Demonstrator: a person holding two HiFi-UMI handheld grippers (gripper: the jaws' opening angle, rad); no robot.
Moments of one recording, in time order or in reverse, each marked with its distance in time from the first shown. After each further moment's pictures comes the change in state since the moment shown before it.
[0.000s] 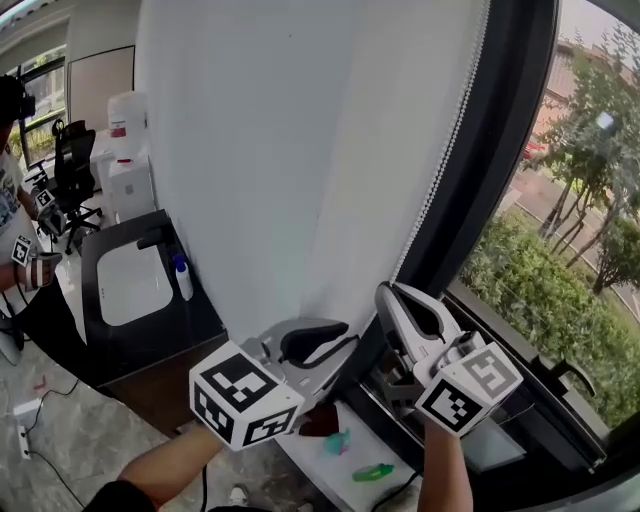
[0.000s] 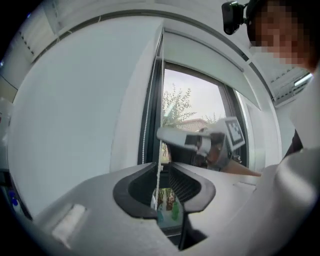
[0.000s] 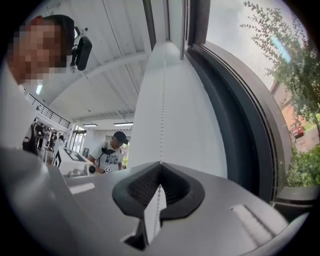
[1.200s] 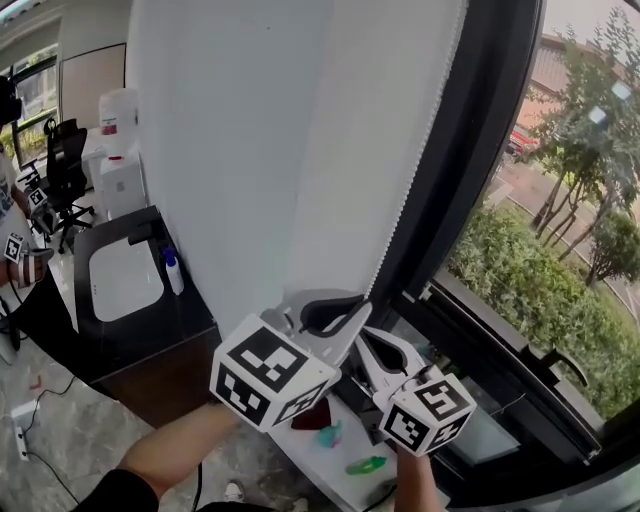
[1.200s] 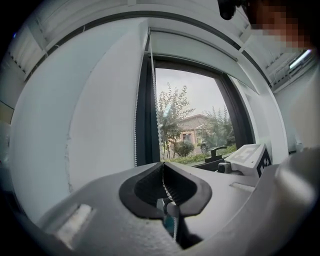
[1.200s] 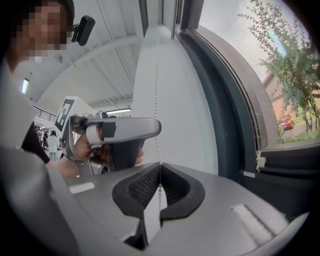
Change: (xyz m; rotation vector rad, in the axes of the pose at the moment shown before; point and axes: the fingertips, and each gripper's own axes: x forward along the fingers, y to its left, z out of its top) left arm 0.038 -0.007 0.025 0.114 -0.001 0.039; right arm -0.035 0.004 -0.097 0.056 0.186 -0.084
